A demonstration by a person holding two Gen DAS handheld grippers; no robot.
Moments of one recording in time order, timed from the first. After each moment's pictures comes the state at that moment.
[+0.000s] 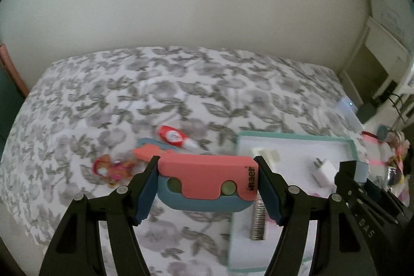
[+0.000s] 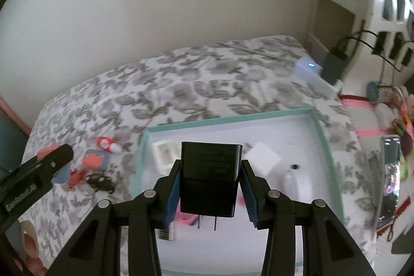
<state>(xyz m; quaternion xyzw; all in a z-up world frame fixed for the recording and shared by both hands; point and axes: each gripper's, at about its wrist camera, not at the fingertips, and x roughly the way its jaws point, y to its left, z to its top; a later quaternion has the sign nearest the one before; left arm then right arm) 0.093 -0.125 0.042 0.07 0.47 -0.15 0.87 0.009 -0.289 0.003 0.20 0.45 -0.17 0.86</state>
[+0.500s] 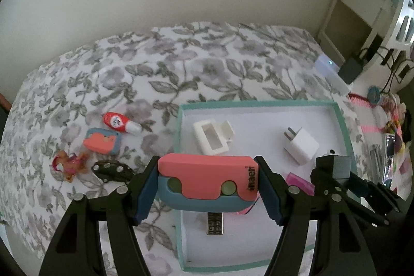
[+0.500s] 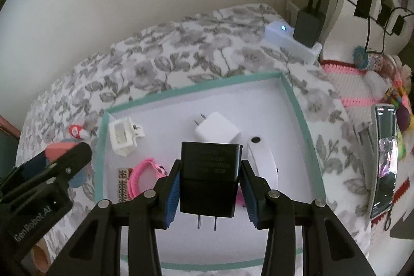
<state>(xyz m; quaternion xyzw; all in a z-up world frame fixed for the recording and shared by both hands) 0.070 -0.199 0.003 0.12 0.51 -0.19 0.83 -0.012 -0.331 -0.035 0.23 0.50 -0.18 0.82</state>
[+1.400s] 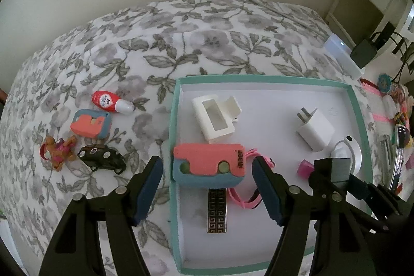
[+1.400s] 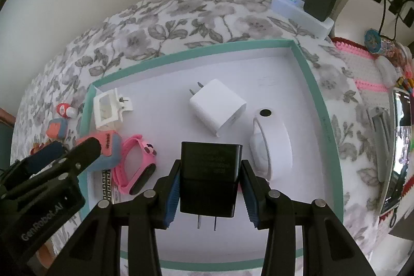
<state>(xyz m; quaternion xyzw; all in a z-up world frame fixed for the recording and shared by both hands) 0.078 -0.199 -0.031 0.13 0.55 -0.18 0.80 -0.007 -0.325 -0.068 0.22 0.55 -0.17 0.79</state>
